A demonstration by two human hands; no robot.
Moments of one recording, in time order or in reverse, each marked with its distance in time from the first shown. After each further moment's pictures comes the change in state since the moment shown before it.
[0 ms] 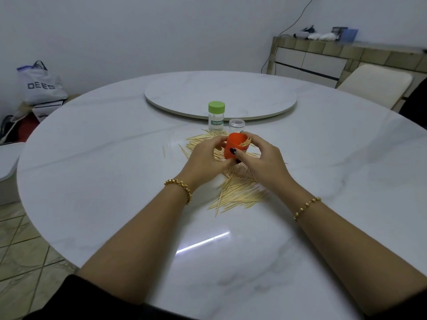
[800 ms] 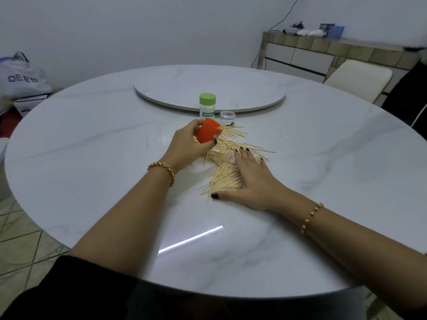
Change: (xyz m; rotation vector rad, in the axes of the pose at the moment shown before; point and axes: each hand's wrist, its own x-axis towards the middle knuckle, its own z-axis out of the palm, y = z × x) left_hand 0.003 -0.009 -0.017 -0.037 0.036 -0.169; right_hand -0.056 0.001 -0.007 -0.654 -0.502 0.047
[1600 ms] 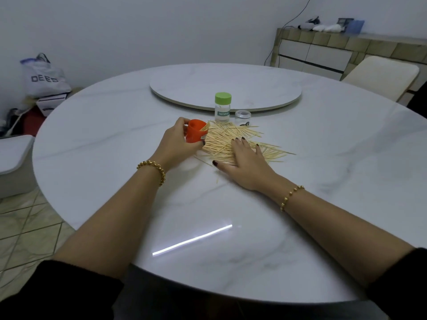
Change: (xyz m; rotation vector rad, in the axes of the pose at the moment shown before) left_hand -0.006 -0.023 -0.046 0.087 0.055 -0.102; right_hand 0.071 -0.016 0.018 -0.064 0.161 -0.051
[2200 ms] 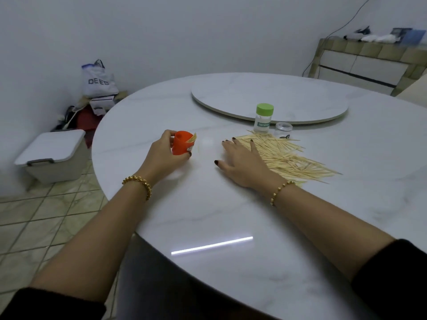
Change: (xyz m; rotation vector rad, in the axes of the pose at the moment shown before) left_hand -0.042 -0.051 -0.086 0.069 0.155 -0.157; right_hand 0.051 -0.081 0.008 -0.067 -0.028 -0.236
